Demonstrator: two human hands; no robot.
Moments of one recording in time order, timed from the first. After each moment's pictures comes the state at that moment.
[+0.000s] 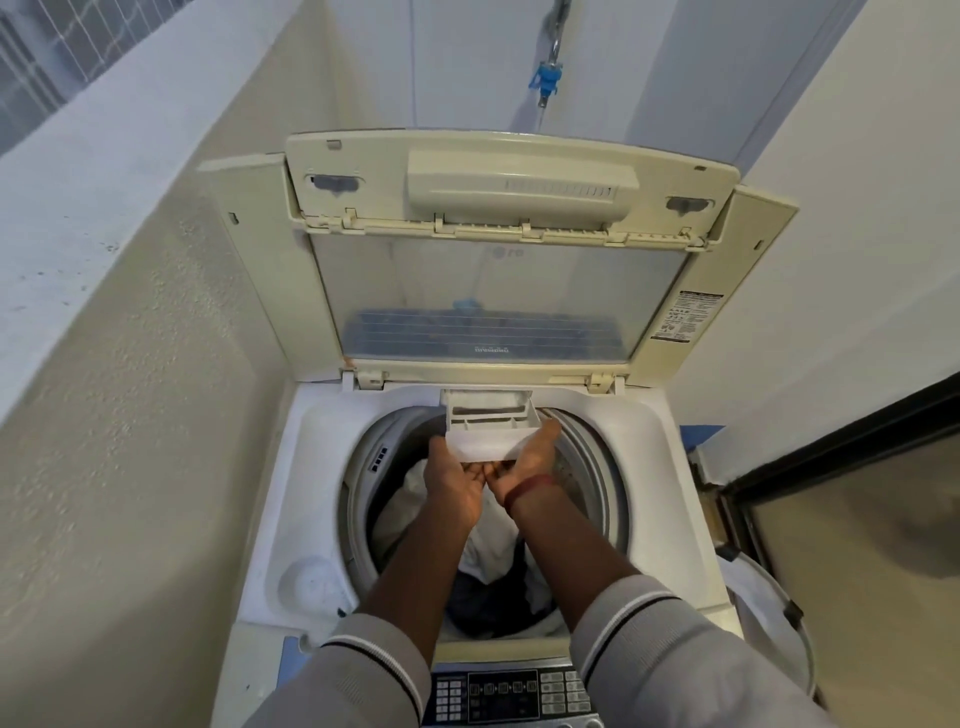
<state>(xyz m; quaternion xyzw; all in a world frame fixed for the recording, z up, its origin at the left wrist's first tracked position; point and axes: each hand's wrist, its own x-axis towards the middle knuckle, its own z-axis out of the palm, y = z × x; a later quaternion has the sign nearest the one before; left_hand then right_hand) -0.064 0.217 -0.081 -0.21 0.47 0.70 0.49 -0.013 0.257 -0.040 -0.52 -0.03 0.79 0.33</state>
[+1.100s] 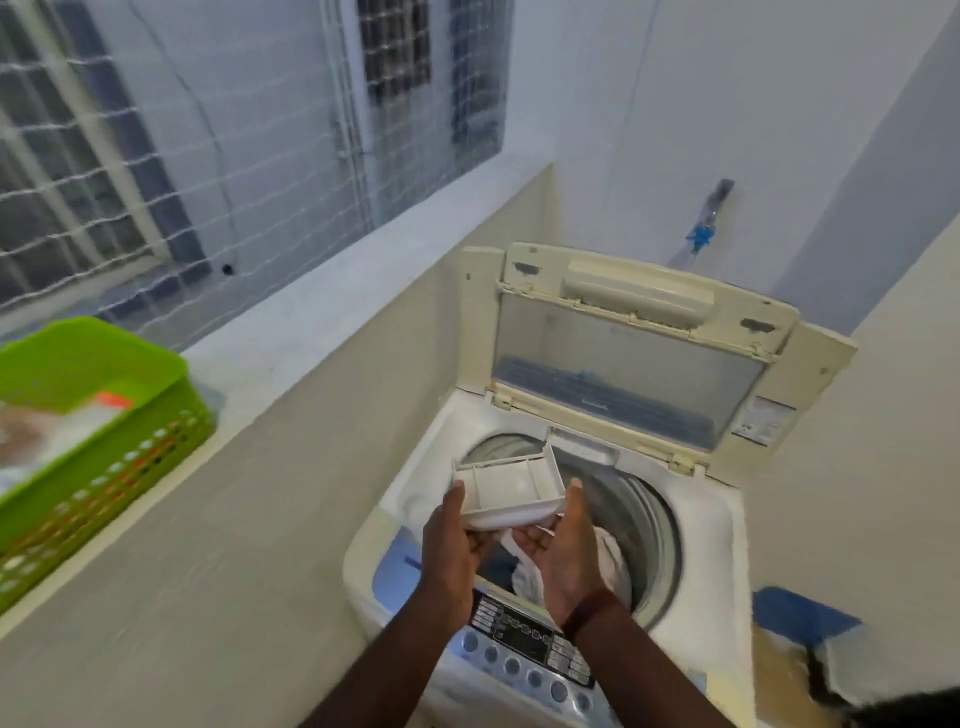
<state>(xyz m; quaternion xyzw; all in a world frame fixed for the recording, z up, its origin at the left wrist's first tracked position) 0.025 0.015 0.068 -0.11 0.50 0.80 0.30 0.080 0.117 0.060 -0.39 -0.39 0.81 0.19</state>
